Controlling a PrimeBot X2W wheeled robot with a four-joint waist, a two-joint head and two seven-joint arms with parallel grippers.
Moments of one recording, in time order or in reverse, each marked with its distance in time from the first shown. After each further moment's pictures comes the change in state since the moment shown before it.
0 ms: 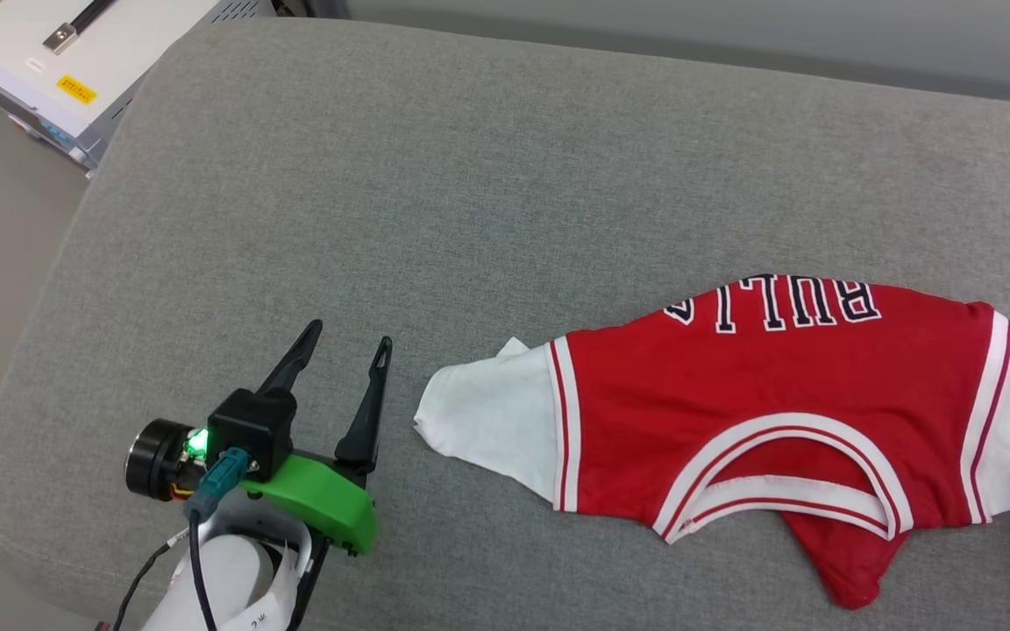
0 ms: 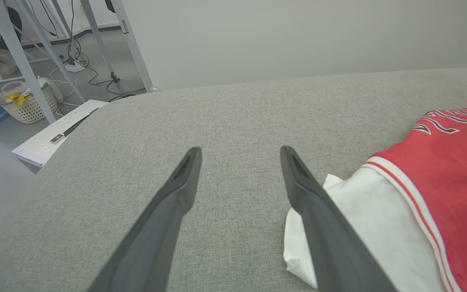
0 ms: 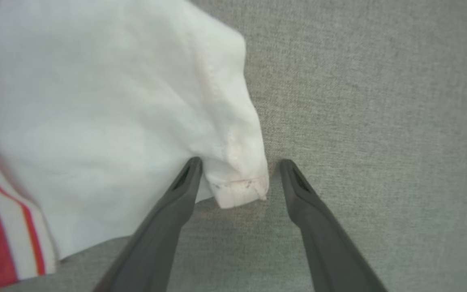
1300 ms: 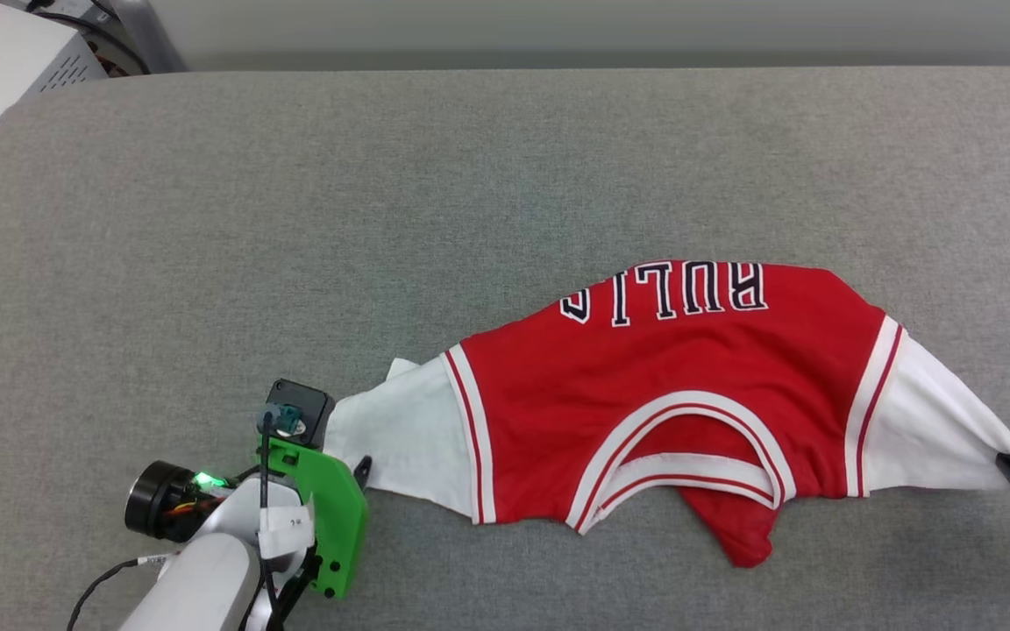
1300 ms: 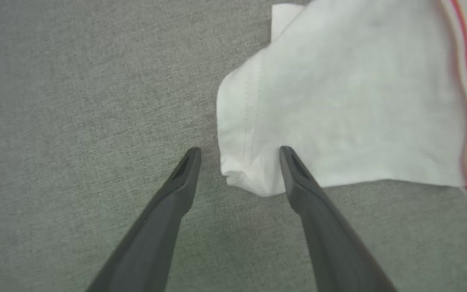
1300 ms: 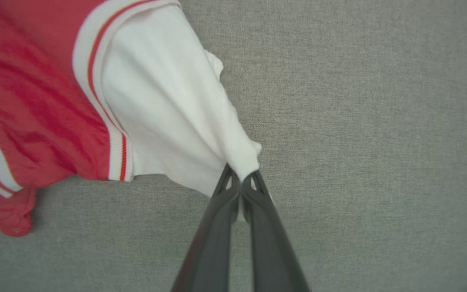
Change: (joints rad) left arm -0.041 0.092 -0.102 0.055 -0.081 0.036 0.642; right arm 0.169 0.132 0.024 -0.420 0.049 0.000 0.075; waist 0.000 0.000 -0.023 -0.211
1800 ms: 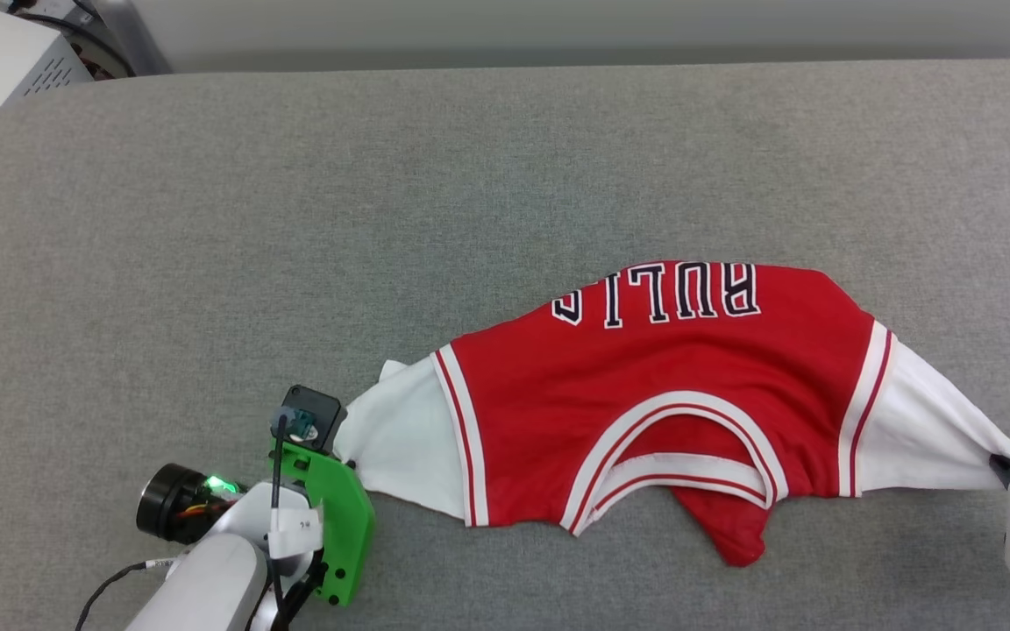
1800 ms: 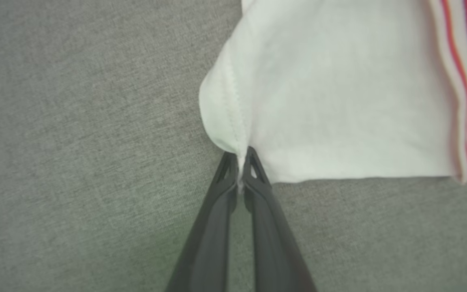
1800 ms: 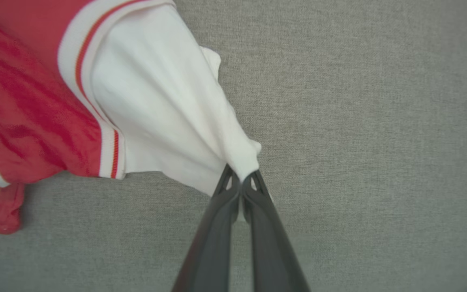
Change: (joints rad) left arm -0.020 -0.001 -0.034 0.064 0.002 -0.018 0.031; right arm -0.003 -0.011 0.027 0.033 0.003 0.000 -0.033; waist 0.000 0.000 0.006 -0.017
